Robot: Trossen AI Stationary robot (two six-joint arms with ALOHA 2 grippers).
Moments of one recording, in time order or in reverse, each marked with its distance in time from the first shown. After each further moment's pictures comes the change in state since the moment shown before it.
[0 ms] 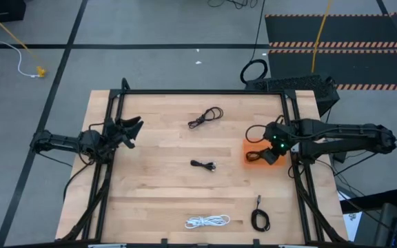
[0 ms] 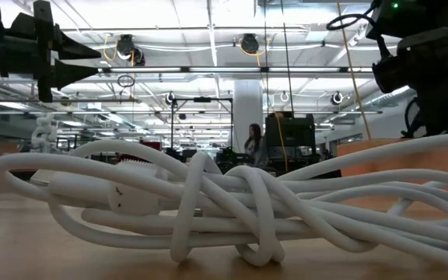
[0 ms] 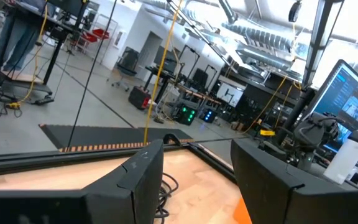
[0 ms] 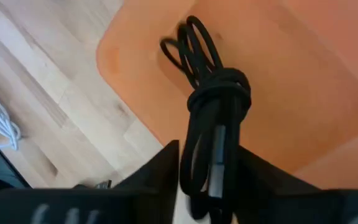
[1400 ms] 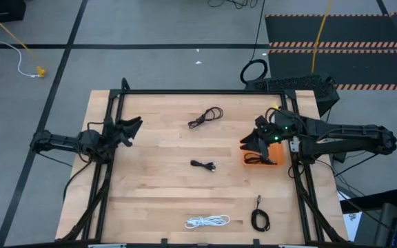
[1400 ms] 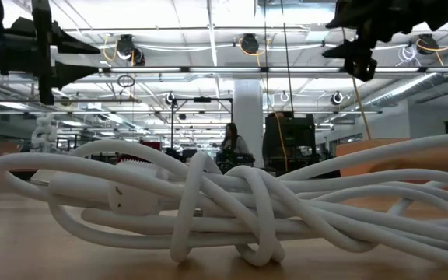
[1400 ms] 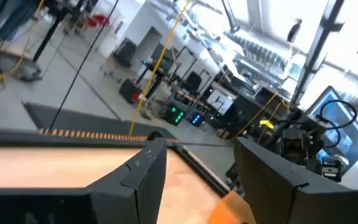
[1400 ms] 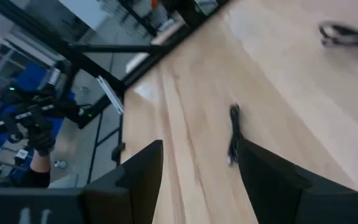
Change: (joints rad) left arm 0.001 0.000 0.000 0.031 0.013 -0.144; right arm 0.002 -0.042 0.001 0.782 -0.056 -0.122
